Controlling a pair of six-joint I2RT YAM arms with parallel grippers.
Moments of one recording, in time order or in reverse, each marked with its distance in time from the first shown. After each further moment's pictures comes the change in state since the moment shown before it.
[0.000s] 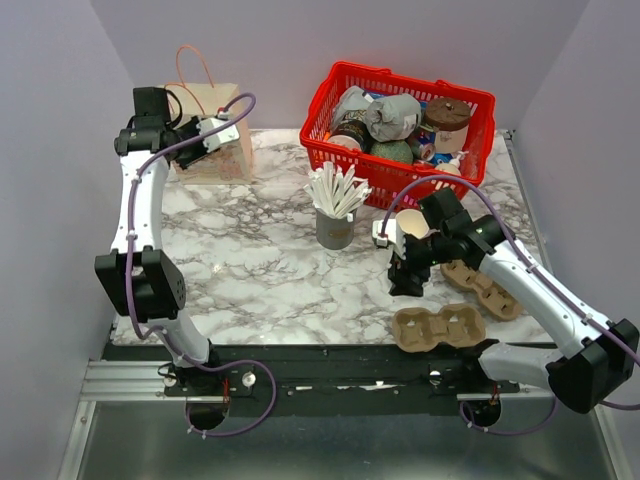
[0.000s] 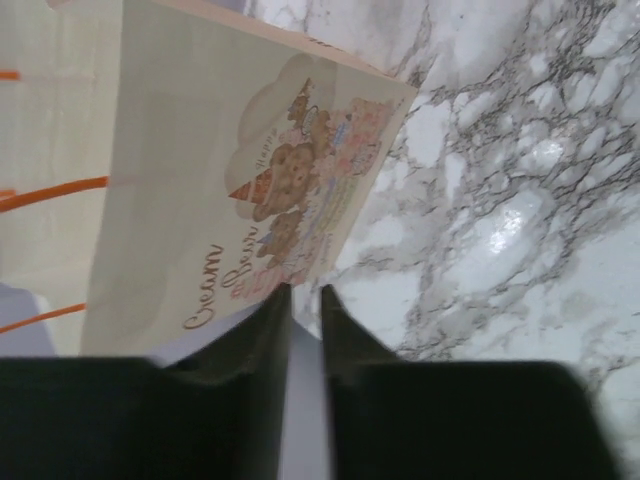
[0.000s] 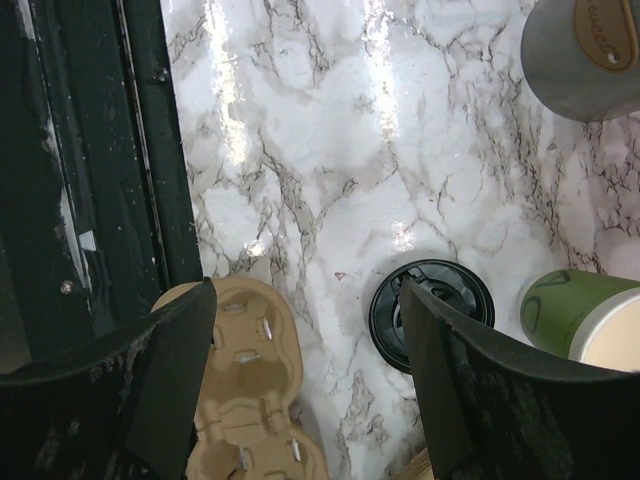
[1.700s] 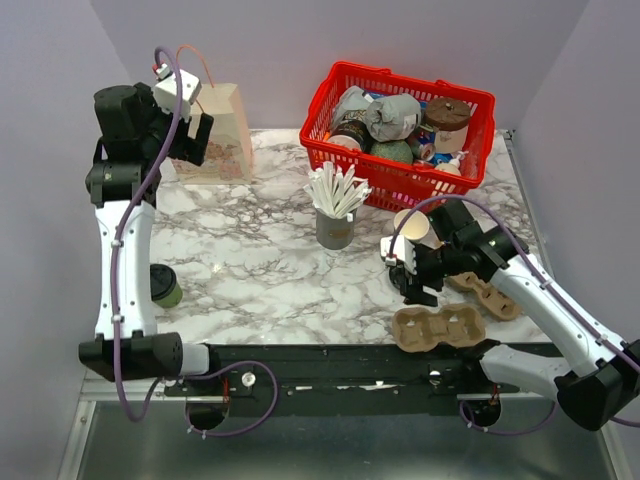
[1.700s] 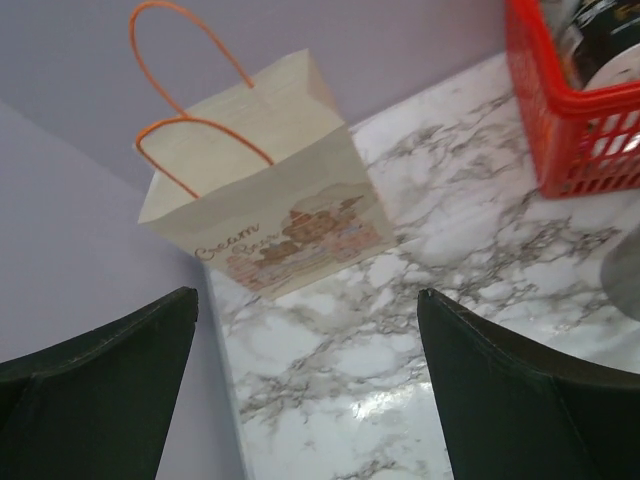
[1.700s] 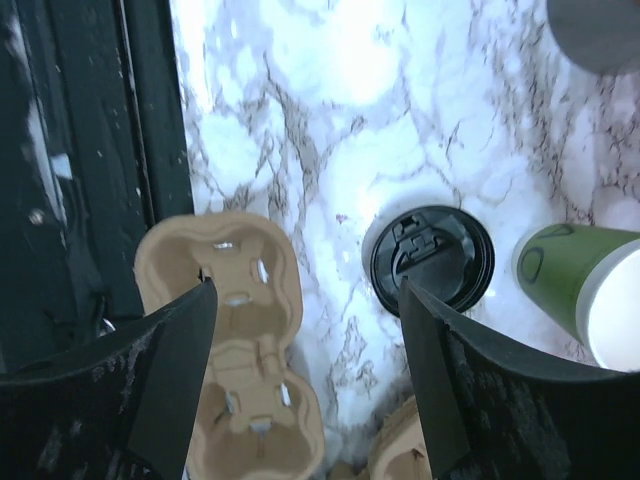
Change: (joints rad) left arm -0.039 -0.418 -0.137 0.240 -0.148 -0.851; right arm 0.000 -0.102 -0.051 -0.102 0.087 -0.133
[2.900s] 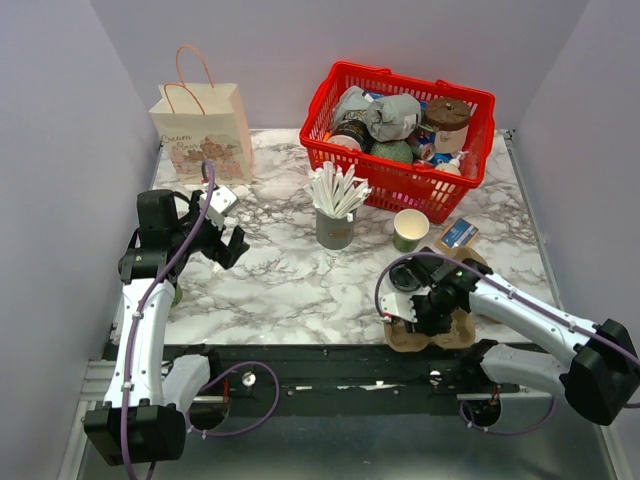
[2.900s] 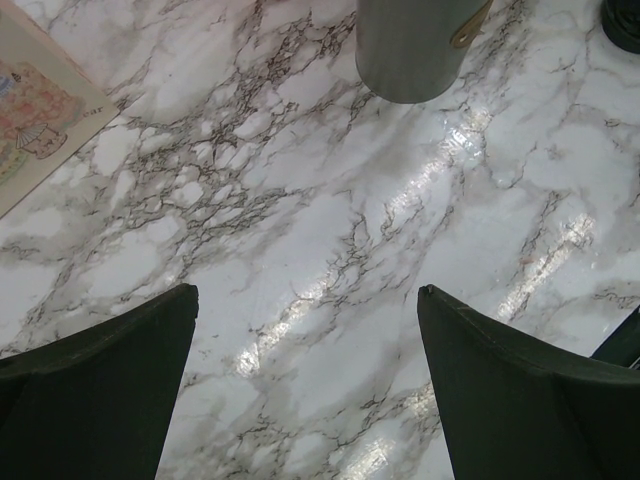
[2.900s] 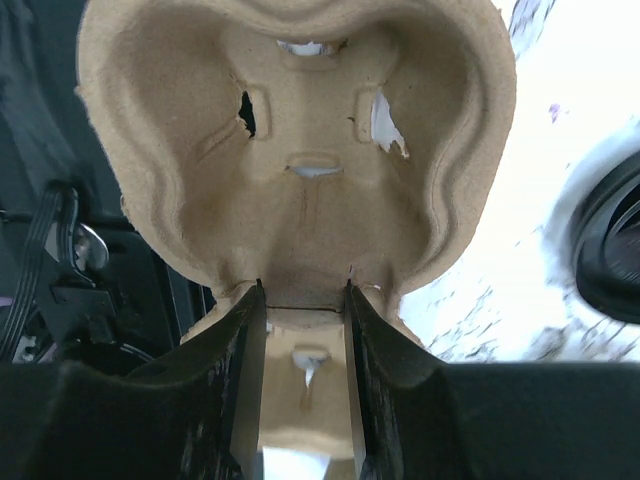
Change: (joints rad) left arm -0.017 -0.411 -0.758 -0.025 0.374 0.138; right arm 0.149 0.018 -0.367 0.040 0.279 -0.057
